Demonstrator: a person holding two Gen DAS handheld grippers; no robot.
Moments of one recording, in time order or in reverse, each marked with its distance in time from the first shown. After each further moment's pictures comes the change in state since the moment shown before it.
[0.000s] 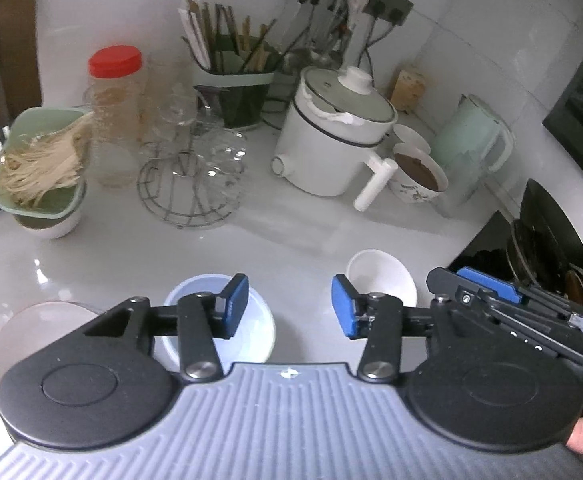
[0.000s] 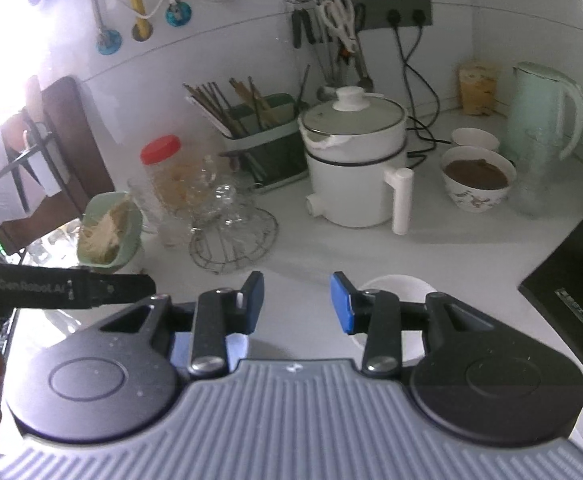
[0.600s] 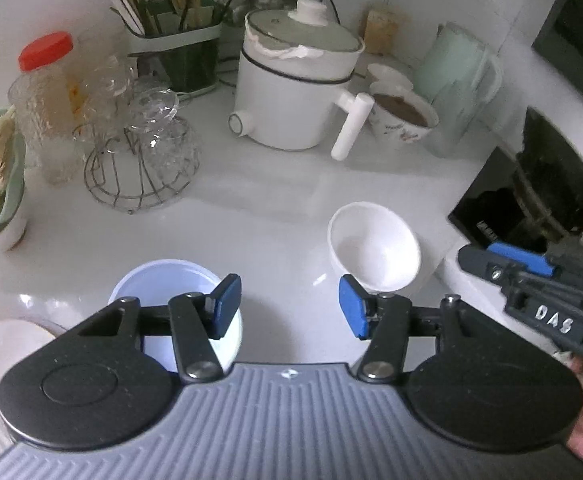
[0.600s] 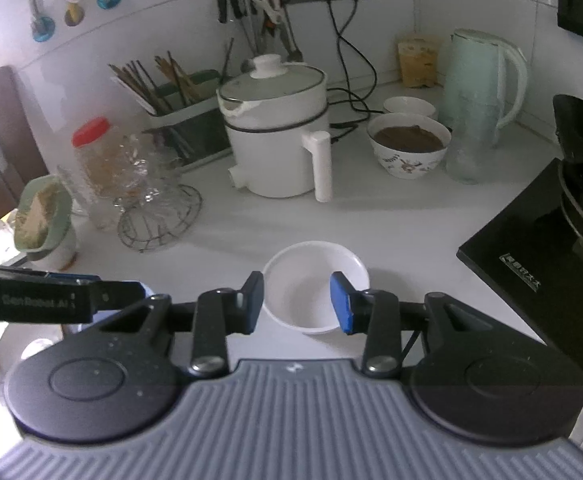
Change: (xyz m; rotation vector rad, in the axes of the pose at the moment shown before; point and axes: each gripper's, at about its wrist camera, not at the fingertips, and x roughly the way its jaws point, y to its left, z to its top) left arm 0.077 -0.039 -0.015 0.159 0.108 0.011; right arm 0.013 -0.050 -0.025 0.045 0.046 -0.149
